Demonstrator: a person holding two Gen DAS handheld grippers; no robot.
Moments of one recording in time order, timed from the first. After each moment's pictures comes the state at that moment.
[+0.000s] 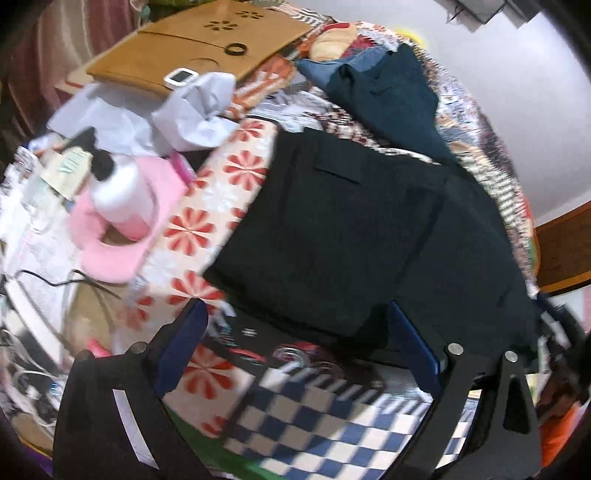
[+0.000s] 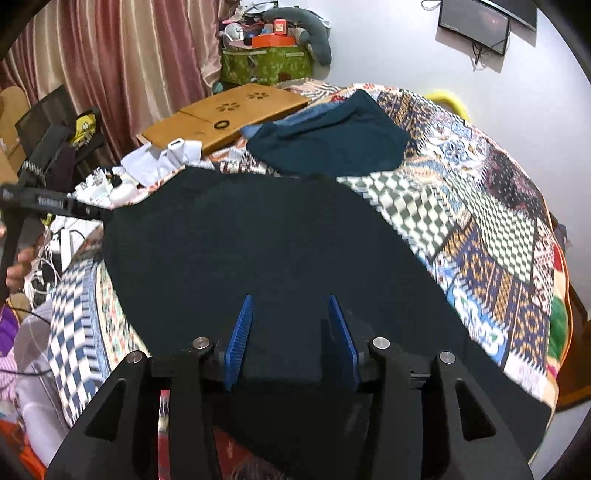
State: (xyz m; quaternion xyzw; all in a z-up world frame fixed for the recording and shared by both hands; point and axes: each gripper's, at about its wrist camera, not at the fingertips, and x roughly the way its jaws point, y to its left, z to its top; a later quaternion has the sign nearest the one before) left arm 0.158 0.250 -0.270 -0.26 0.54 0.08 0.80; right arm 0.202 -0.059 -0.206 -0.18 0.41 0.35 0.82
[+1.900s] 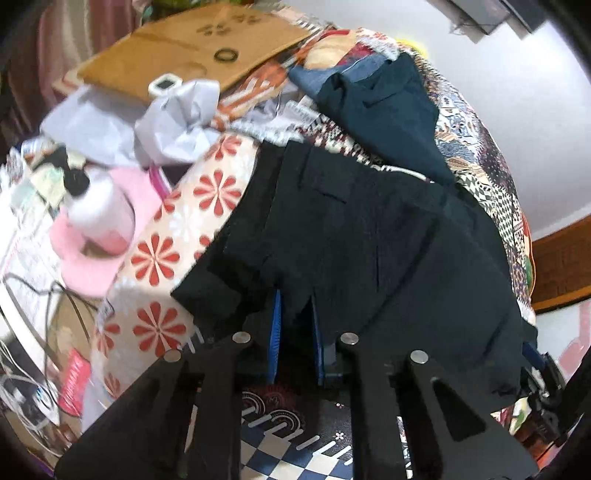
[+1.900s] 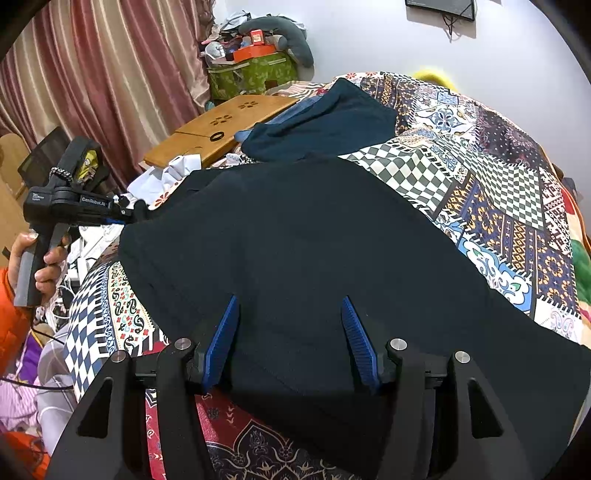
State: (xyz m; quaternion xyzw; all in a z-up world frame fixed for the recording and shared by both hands) left arm 0.185 0.239 -0.265 -0.26 0.52 0.10 0.81; right arm 0.192 -0.088 -0.217 -0.10 0.43 0.36 0.83
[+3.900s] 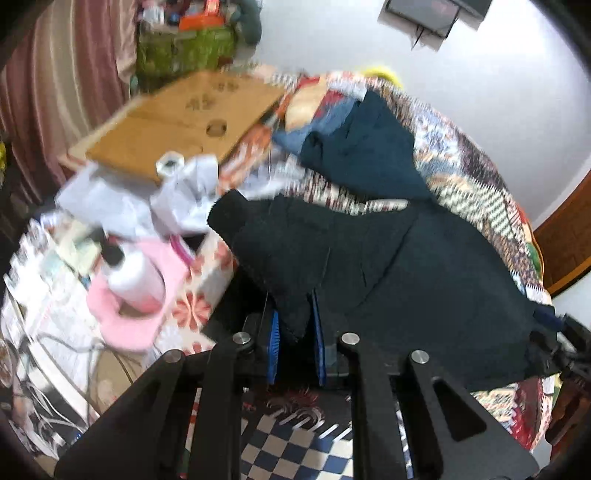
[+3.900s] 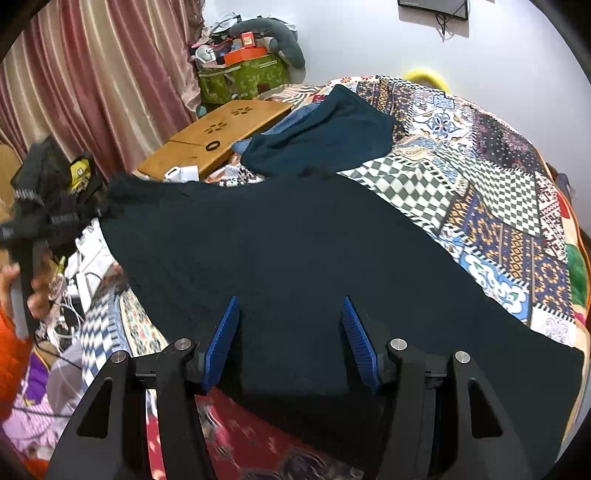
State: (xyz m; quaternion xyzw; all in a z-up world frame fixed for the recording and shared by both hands) left arm 0.162 0.239 -0.238 -0.18 0.46 0.09 0.86; right arm 0.198 -0.061 -0.197 -0.08 0.43 0.34 0.83
